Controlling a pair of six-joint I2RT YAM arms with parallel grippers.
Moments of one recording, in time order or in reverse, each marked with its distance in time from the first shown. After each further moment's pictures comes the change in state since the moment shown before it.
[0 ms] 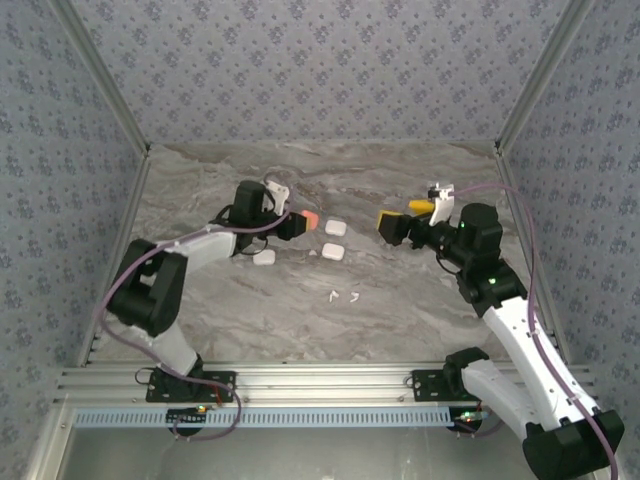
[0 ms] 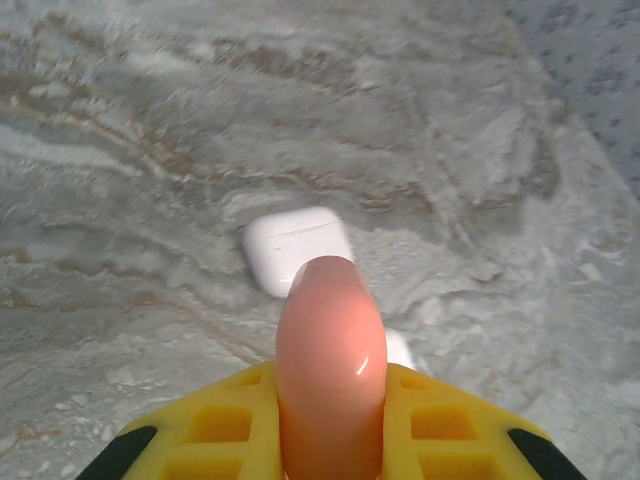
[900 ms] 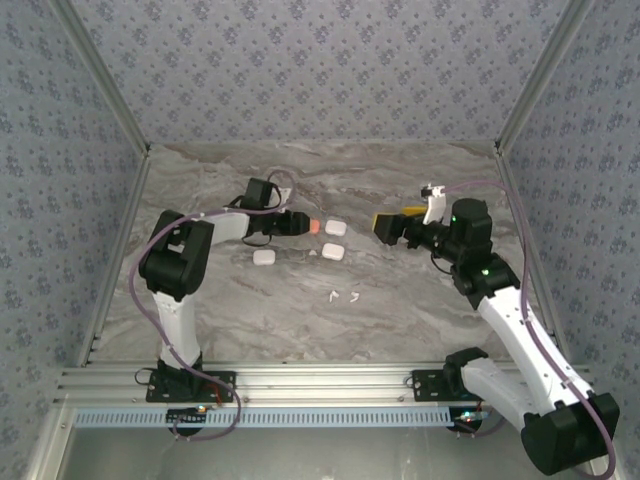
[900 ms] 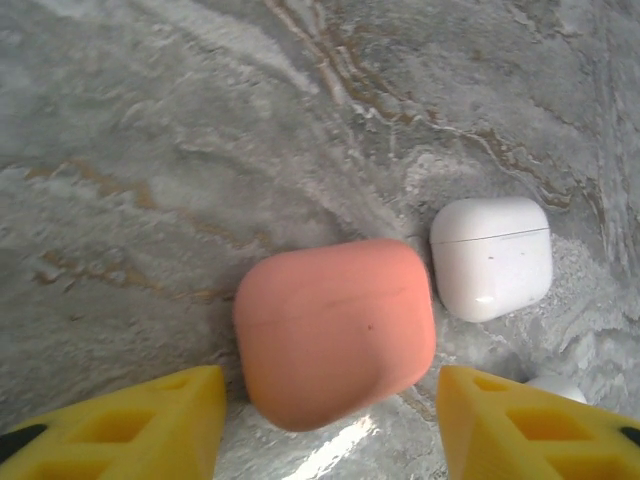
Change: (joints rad) left arm 0.054 0.275 0.199 -0.151 -0.024 -0.064; right arm 0.012 0.083 0.007 -0.044 -0.039 0.045
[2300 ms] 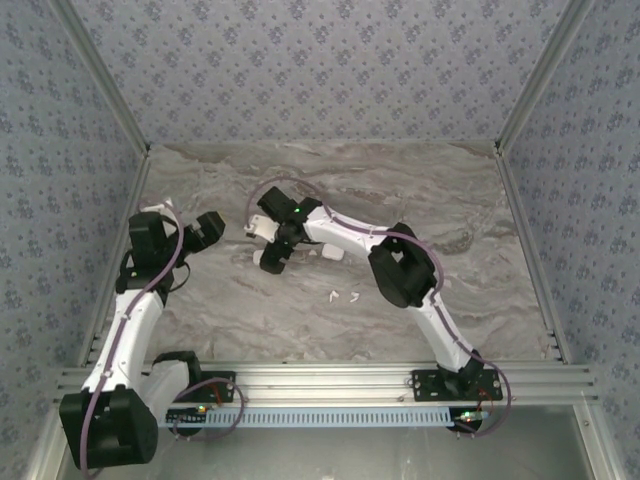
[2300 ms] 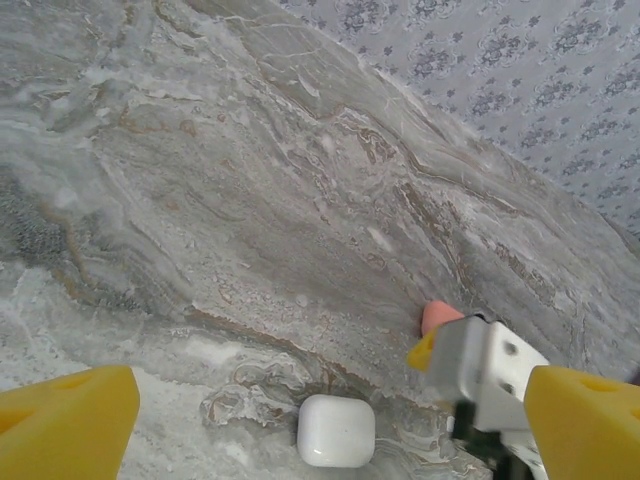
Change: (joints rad) left arm 0.433 -1.085 -0.534 -0.197 -0.193 -0.161; right arm 0.570 1.405 1.150 -0.527 0.305 -0.768
